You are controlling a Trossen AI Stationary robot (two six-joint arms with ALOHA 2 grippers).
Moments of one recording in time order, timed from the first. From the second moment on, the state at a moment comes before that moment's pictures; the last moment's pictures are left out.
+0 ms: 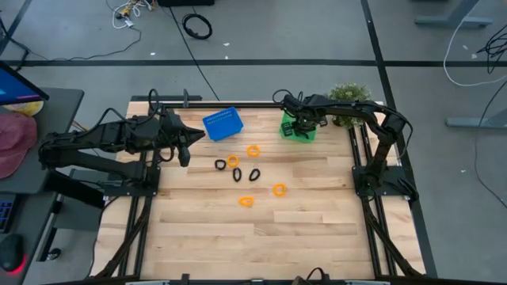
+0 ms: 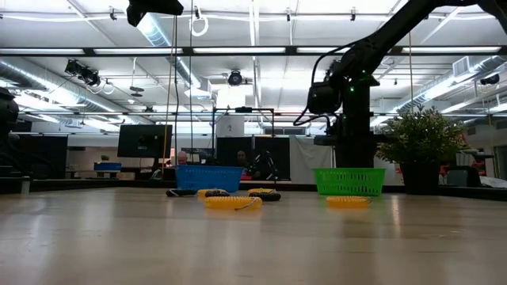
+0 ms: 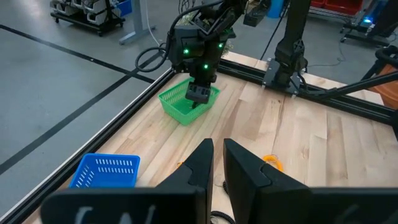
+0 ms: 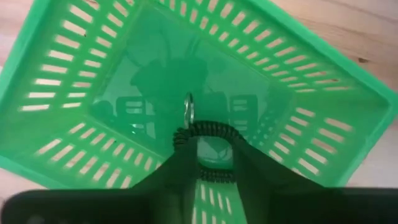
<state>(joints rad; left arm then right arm) 0.00 0.85 1.05 -0.57 -0.37 -0.25 -0.61 1.81 1.21 -0.85 0.14 0.69</state>
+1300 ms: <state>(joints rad) 0.00 0.85 1.05 -0.57 -0.37 -0.25 -0.05 1.53 1.72 -1.48 0.05 0.27</state>
